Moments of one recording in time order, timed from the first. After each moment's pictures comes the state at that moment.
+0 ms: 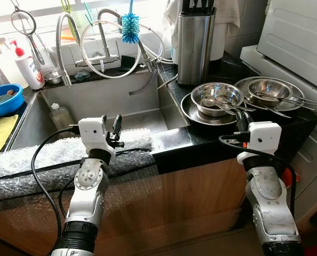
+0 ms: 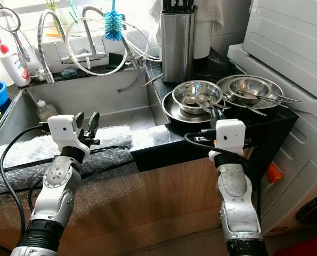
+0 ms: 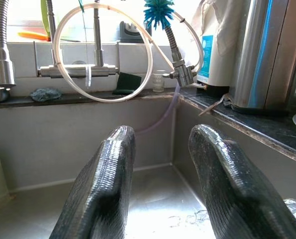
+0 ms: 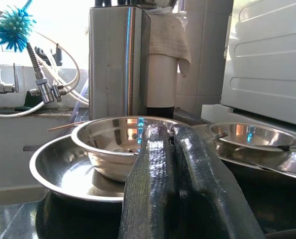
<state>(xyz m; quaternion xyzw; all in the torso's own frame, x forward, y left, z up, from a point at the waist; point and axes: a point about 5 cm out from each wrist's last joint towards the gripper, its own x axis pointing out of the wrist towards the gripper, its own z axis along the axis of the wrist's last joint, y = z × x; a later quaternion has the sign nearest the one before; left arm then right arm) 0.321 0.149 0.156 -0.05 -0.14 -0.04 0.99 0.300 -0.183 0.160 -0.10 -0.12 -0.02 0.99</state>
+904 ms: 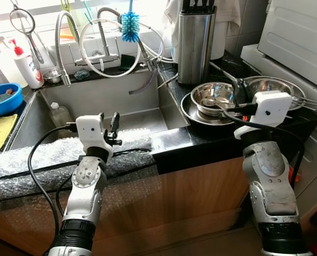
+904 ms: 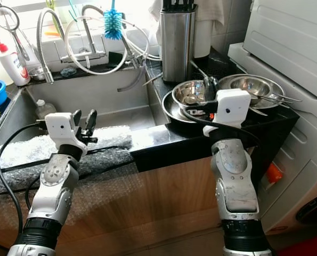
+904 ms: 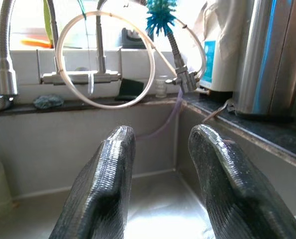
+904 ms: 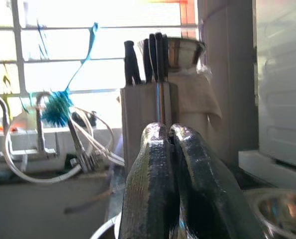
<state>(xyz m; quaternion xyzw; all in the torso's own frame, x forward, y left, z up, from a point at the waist) 0.324 0.151 0.165 -0.05 -0.15 -0.04 0.99 0.314 -0.158 0.232 -0.03 -0.21 0.05 0.97</state>
